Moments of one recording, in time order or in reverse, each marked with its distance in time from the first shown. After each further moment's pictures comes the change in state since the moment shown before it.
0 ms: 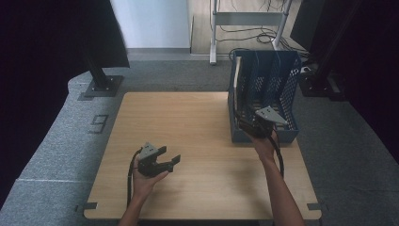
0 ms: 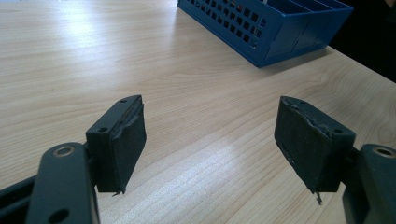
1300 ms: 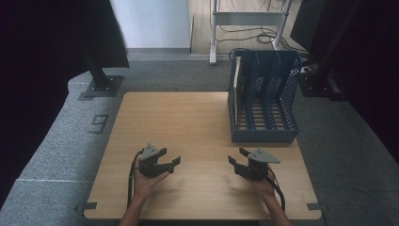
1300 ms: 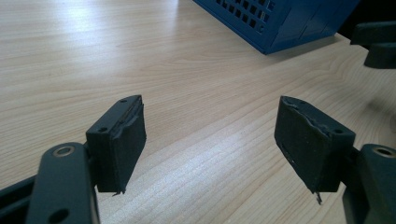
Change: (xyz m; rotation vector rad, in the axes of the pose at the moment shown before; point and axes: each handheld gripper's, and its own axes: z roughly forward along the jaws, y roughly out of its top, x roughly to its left) left arm 0.003 -0.007 0.007 0.042 0.006 0.001; right arm 0.041 -0.102 -0.061 0.219 0.168 -0.025
